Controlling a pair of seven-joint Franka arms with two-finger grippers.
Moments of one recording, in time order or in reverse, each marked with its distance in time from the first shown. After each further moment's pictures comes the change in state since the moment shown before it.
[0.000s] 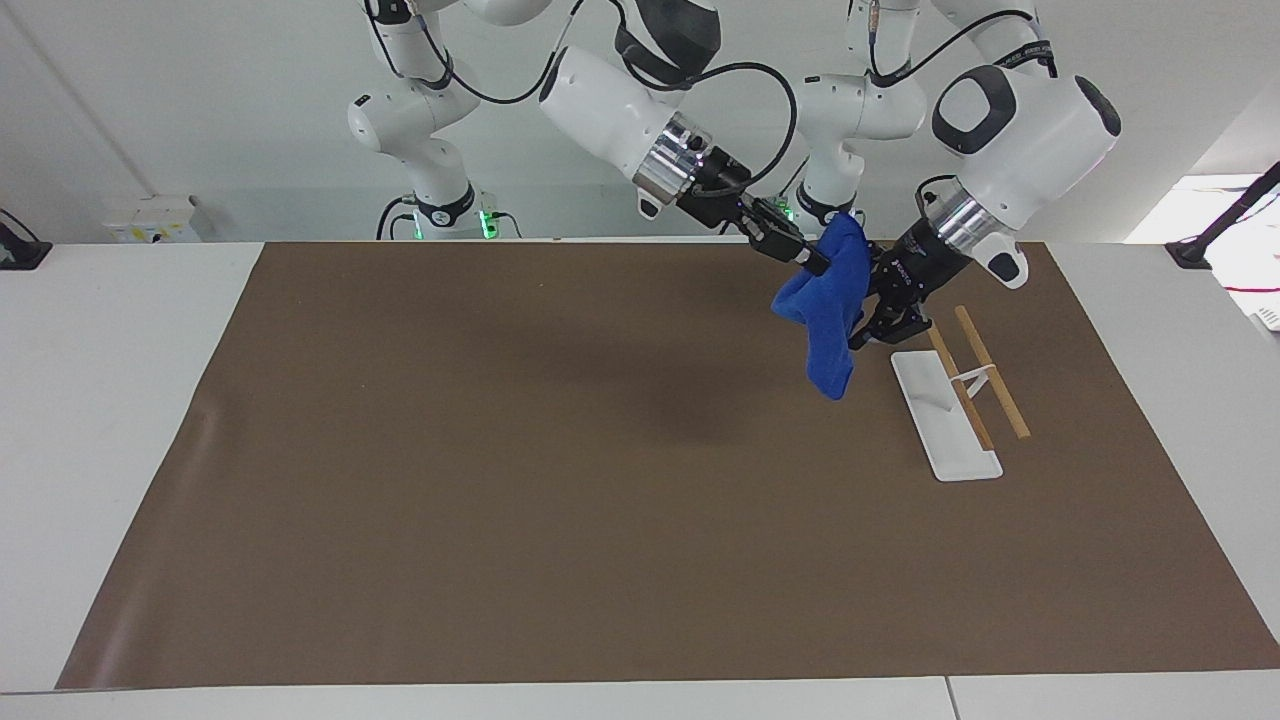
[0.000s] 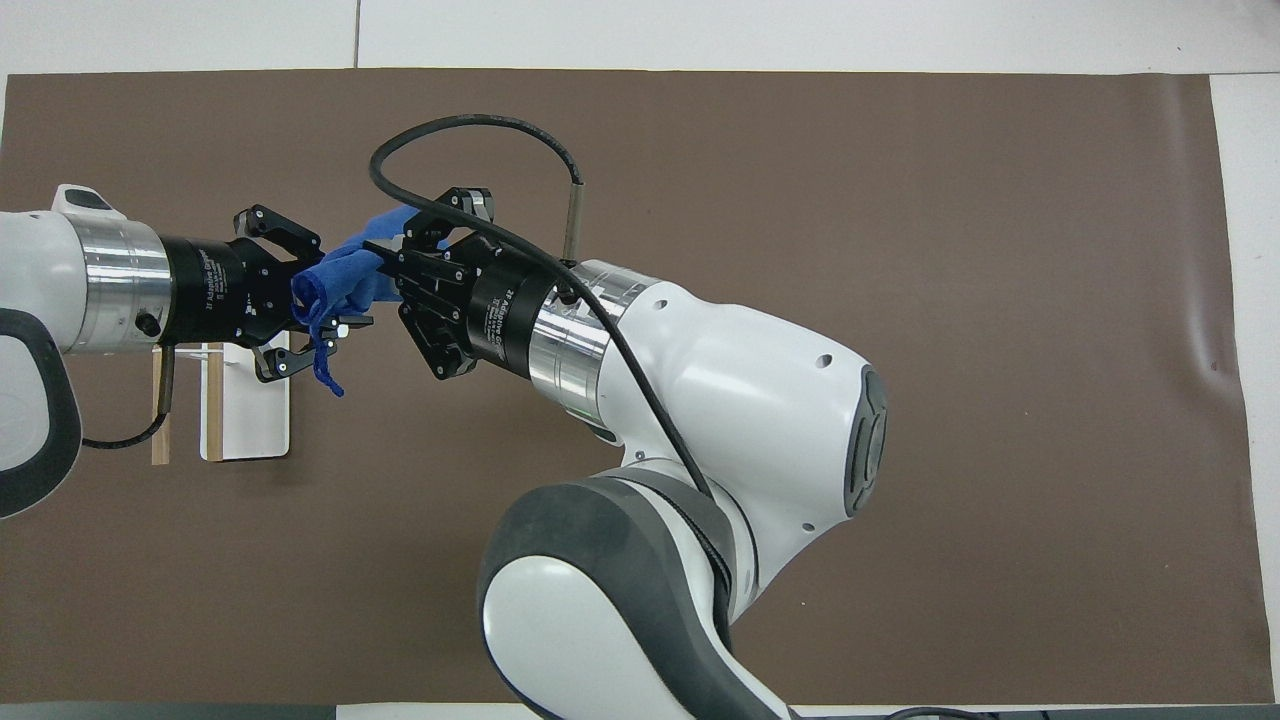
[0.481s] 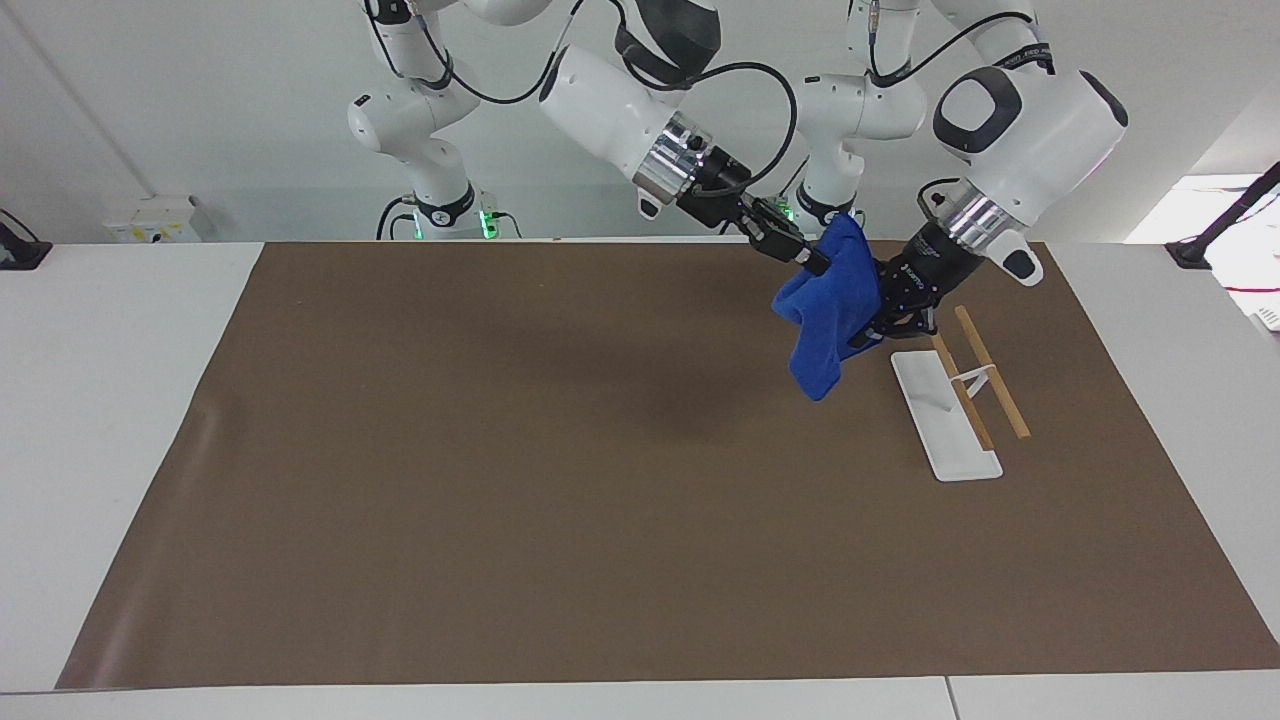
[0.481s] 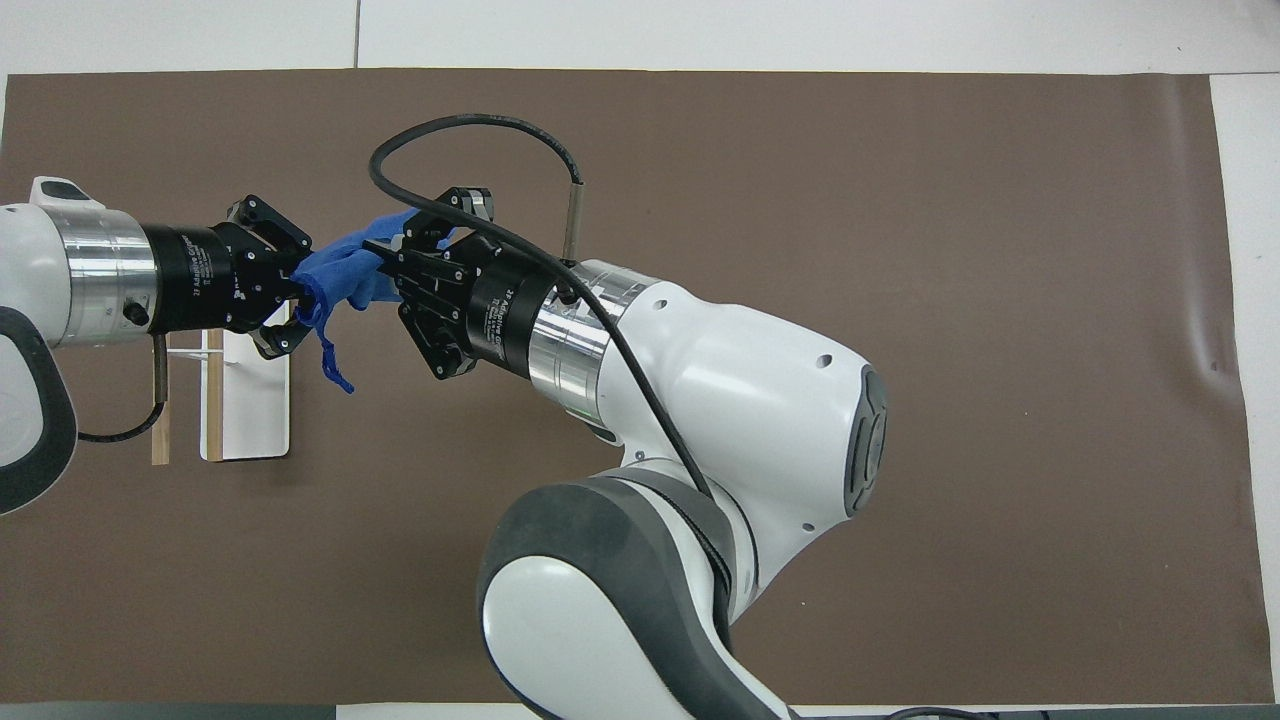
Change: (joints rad) left arm 0.003 0.002 0.006 0.000 -0.010 0.051 -0.010; right arm 0.000 0.000 0.000 0.001 0.000 0.000 0.000
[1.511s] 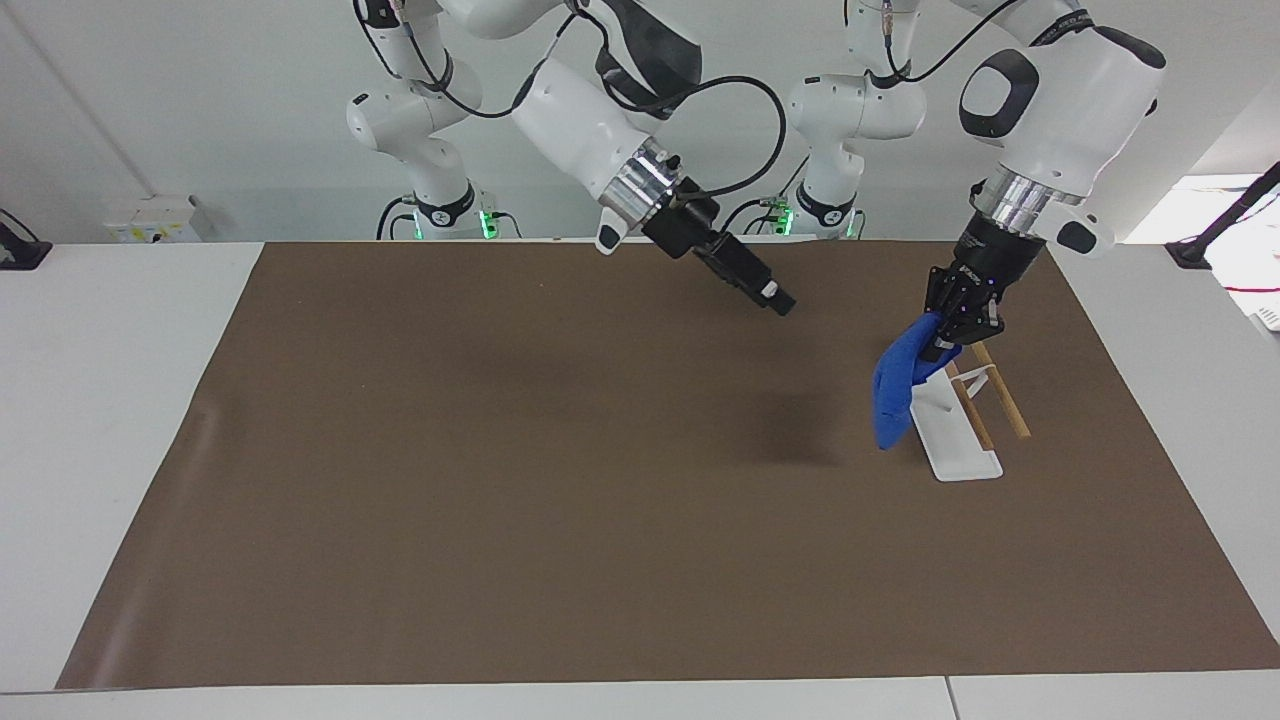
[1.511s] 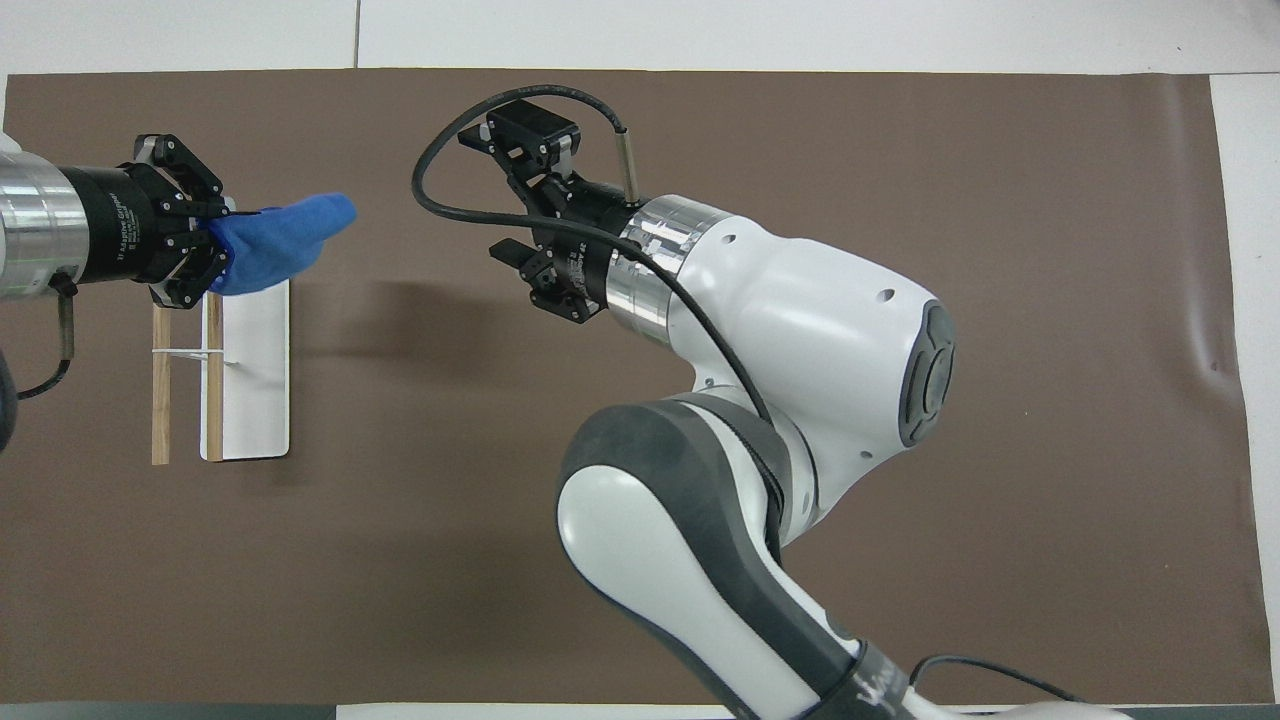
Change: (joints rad) left arm 0.015 0.029 0.005 0.118 0.385 0.035 0.154; right arm -0.116 0.017 -0.014 -0.029 -0.237 -0.031 -0.357
